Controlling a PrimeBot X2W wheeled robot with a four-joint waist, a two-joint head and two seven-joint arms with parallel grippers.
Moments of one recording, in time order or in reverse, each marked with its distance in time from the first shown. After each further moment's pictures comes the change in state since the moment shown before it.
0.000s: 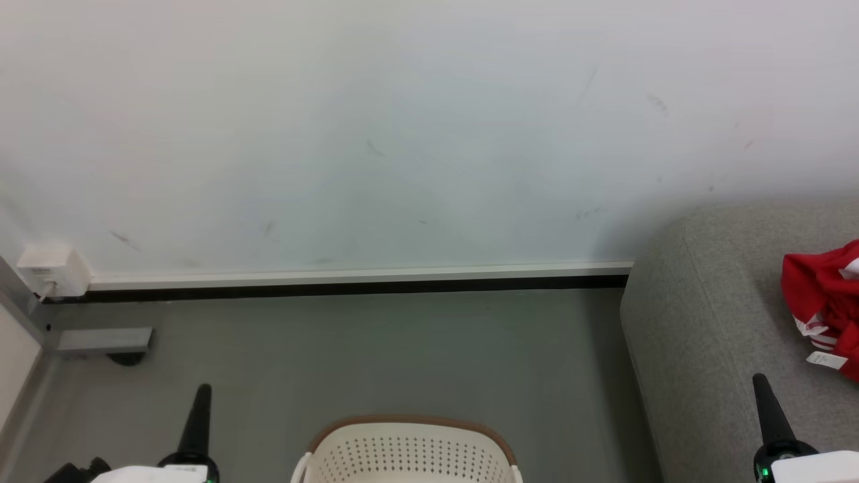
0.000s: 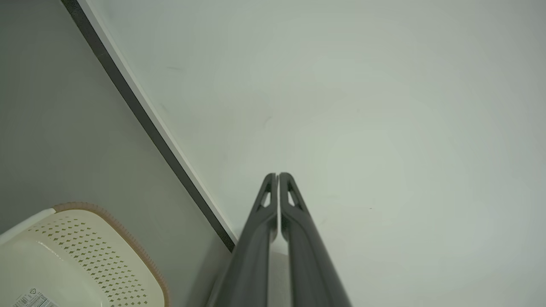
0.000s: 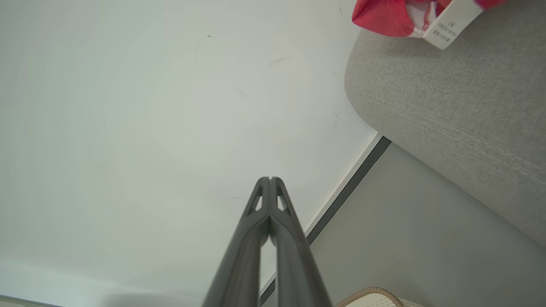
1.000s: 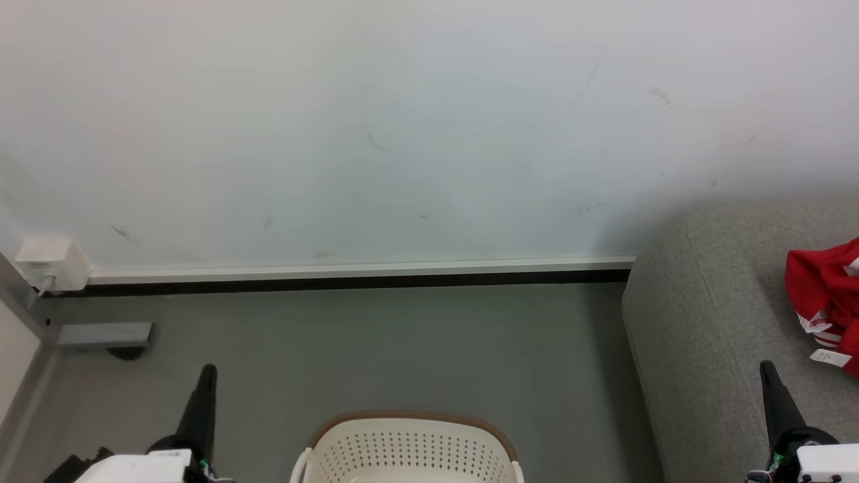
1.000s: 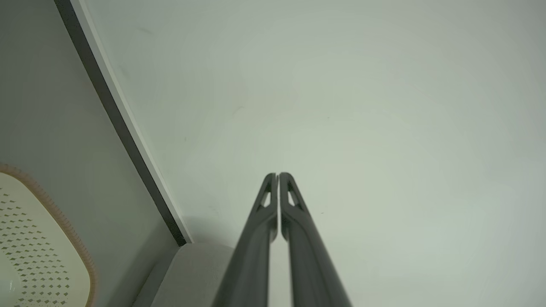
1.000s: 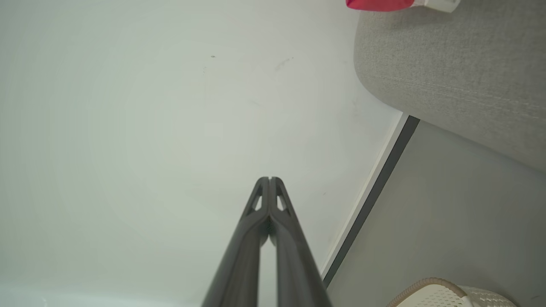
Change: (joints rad) left arm -0.025 0.002 -0.006 -0.023 -0.250 -0.008 0.067; right arm -0.020 0.026 -0.052 -0.022 0.200 0.000 0.062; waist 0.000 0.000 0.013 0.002
